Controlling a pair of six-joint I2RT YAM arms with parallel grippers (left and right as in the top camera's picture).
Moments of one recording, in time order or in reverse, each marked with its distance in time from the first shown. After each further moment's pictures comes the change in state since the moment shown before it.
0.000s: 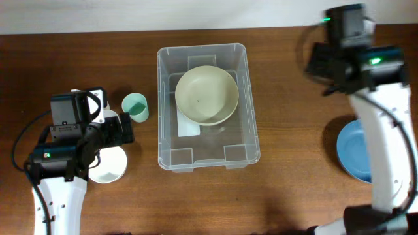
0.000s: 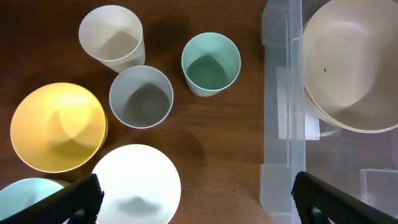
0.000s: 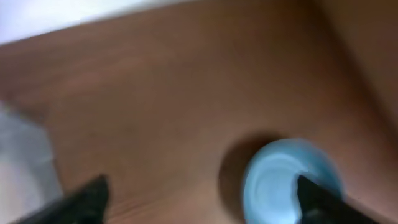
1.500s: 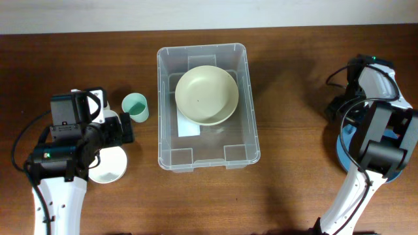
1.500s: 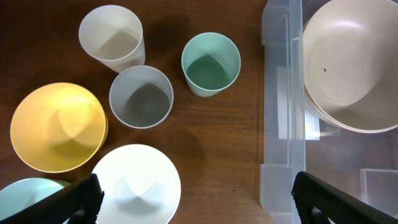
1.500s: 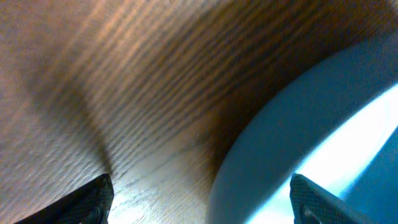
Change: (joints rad) left arm 0.000 0.000 0.000 0.000 0.000 0.000; right arm -0.402 0.620 -0.144 -0.005 -0.196 0.140
